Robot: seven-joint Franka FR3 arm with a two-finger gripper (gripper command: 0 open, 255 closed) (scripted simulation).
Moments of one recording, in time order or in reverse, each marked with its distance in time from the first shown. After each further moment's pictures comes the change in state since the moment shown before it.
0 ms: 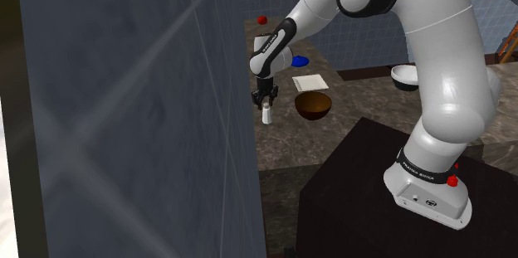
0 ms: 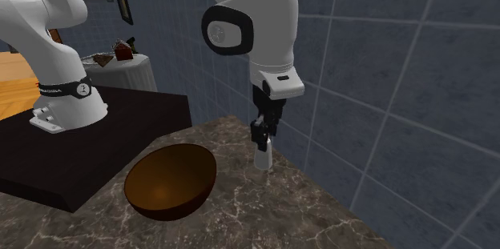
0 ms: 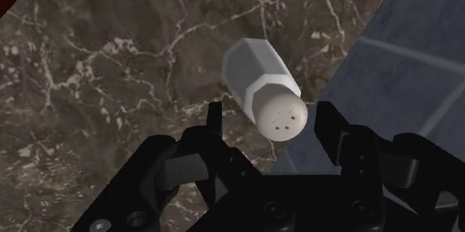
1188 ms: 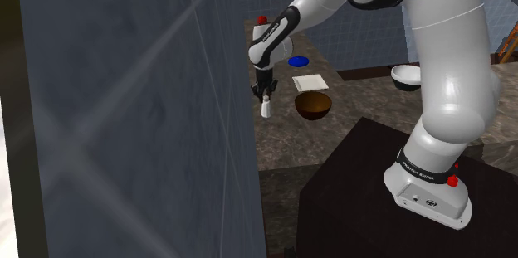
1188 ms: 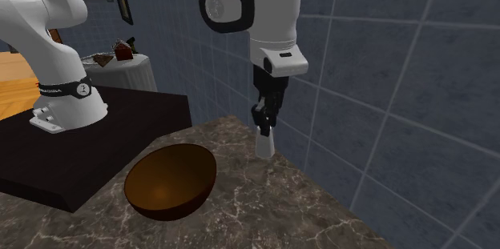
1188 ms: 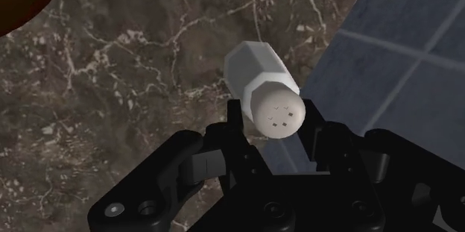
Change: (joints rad) arm 0.001 -0.076 -0.004 0.000 -0.005 -0.076 0.008
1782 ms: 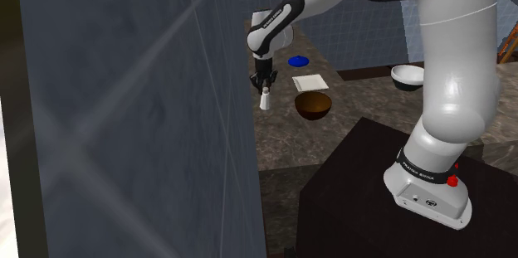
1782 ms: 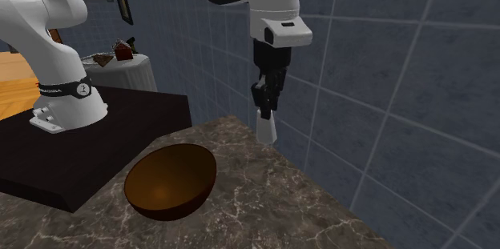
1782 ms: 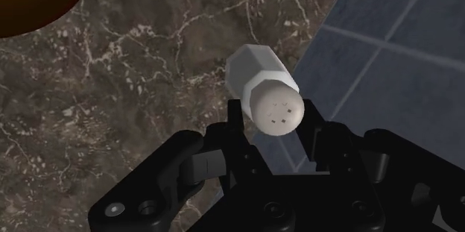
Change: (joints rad) arm 0.002 -0.081 -0.003 0.010 -0.006 -0.090 0.010
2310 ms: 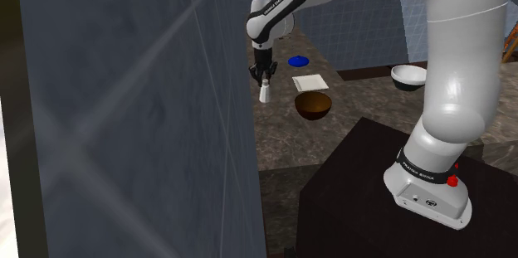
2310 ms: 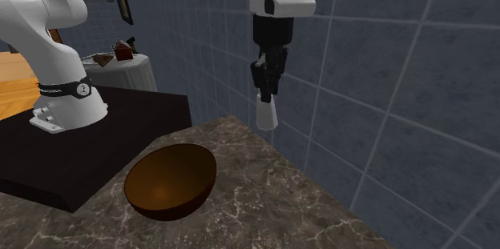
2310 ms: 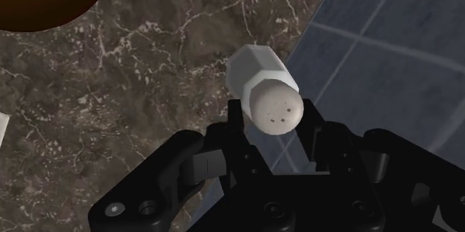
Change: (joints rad) arm 0.000 -0.064 -0.002 0.021 -0.005 -0.085 0.008
